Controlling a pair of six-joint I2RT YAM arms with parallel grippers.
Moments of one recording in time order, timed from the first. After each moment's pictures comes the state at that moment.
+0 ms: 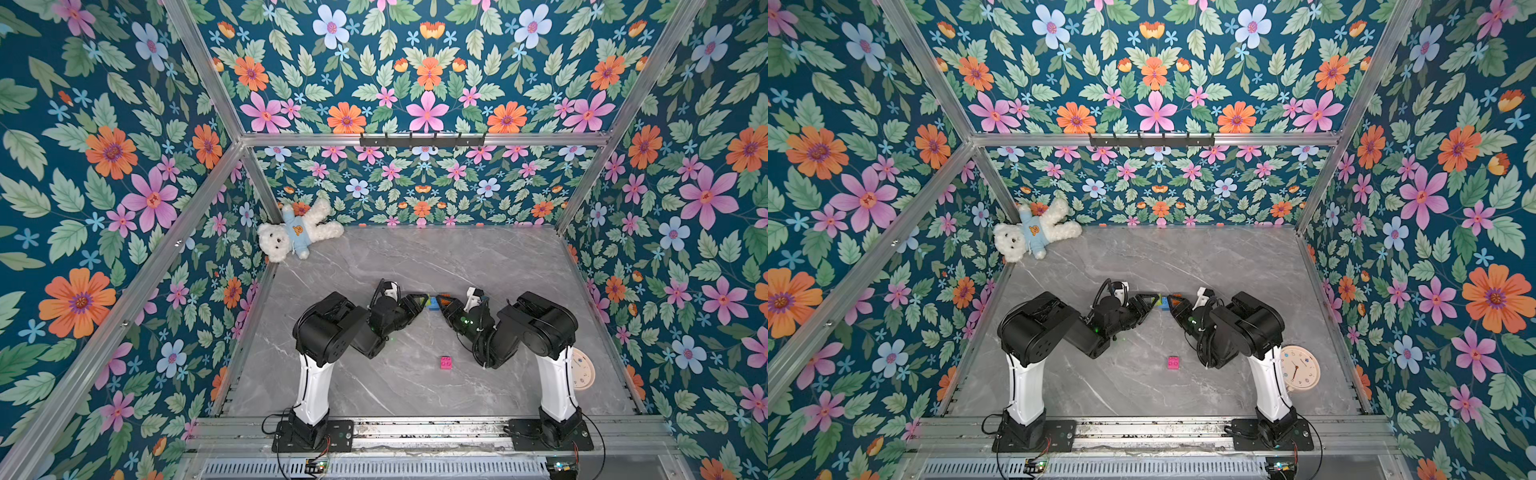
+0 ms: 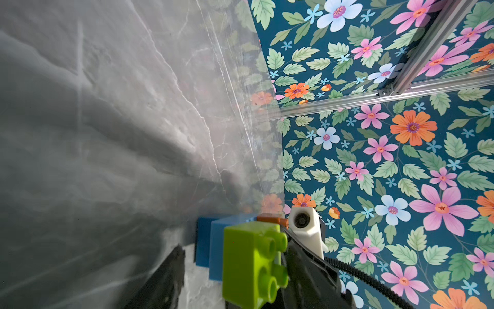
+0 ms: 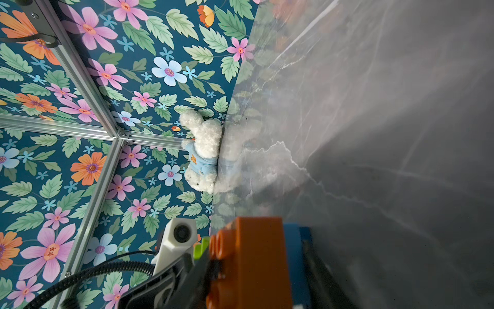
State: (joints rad) left arm -0.65 2.02 0.64 1.12 0.20 -1.26; right arm 0.58 2.10 0.53 1.35 -0.01 1.29
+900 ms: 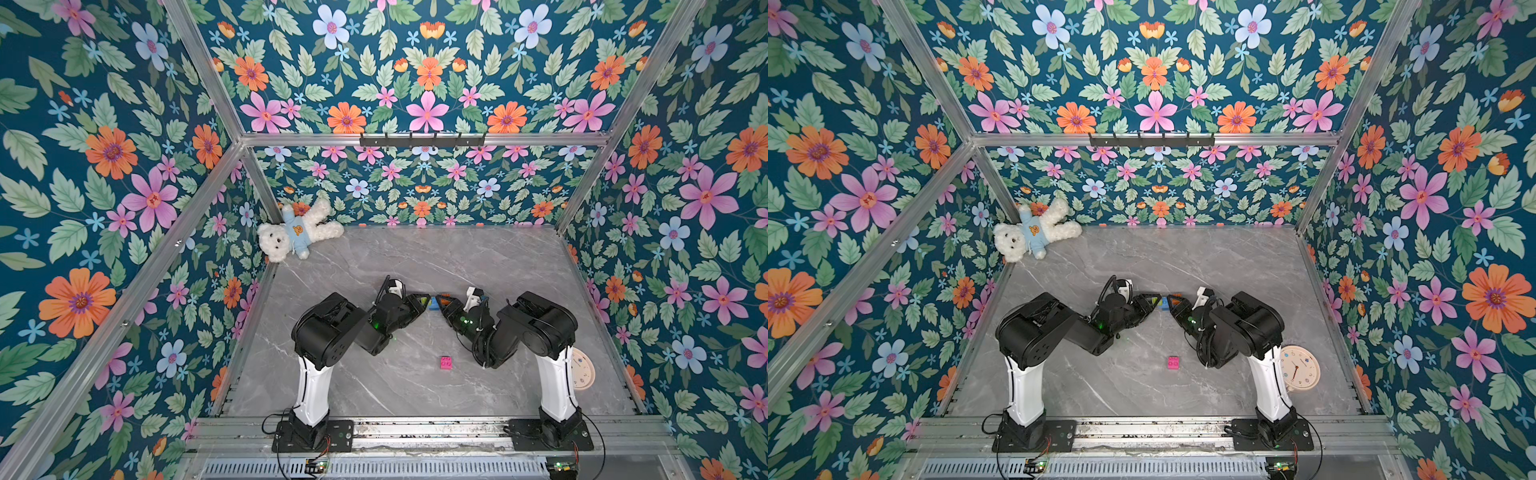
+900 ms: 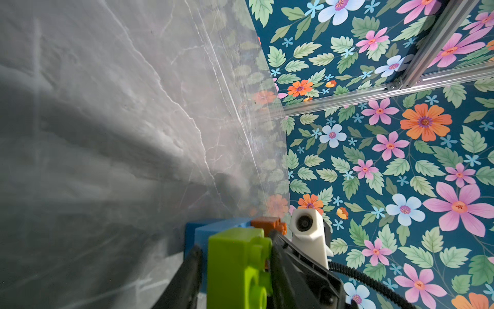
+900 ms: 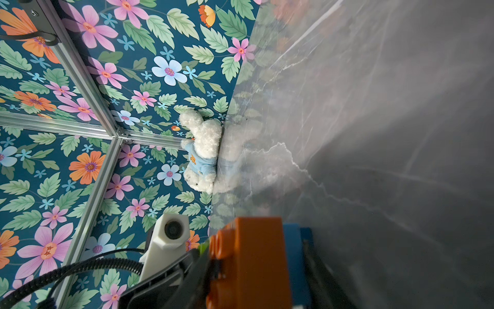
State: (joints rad) left arm -0.68 2.01 0.69 1.02 0.16 -1.22; right arm 0.58 2.10 0.54 1.35 0.00 1.28
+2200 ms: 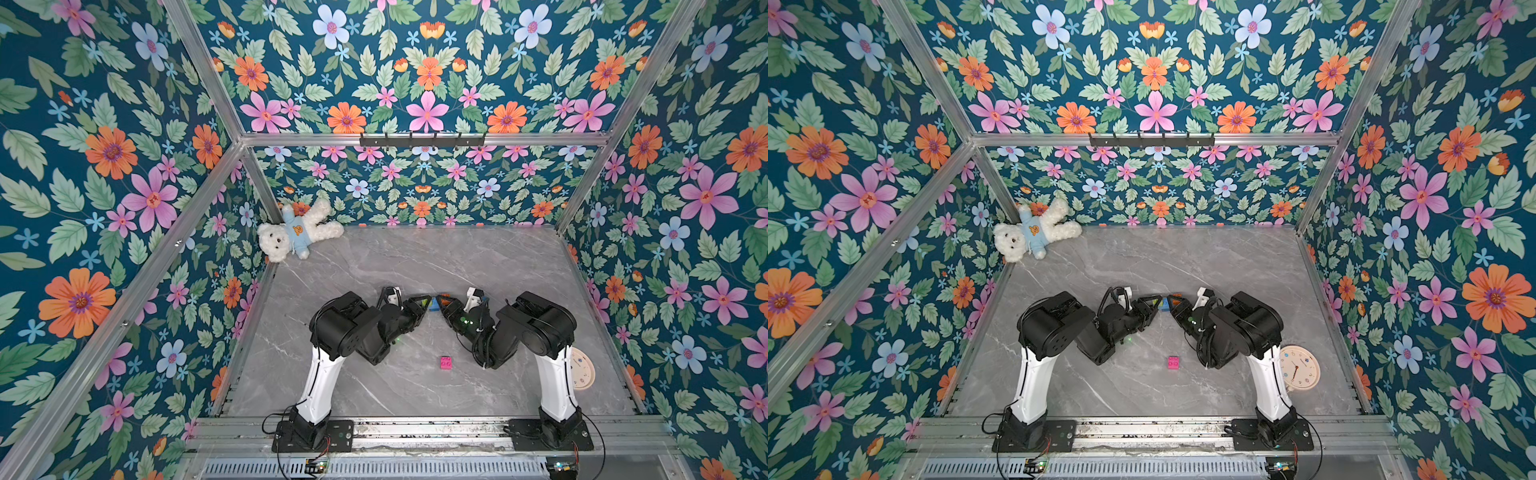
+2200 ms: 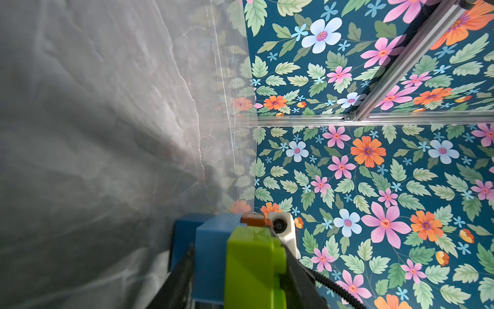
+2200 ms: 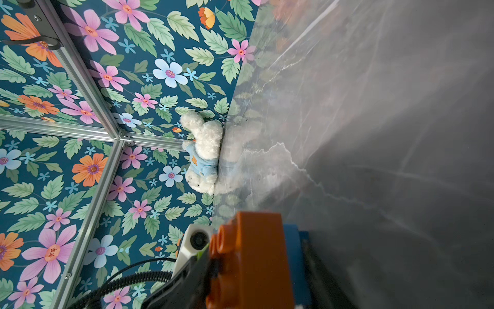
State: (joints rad) left arm -0.70 2.16 0.64 1.34 0.14 -1.46; right arm 0.58 2.11 0.54 1.37 0.00 1.30
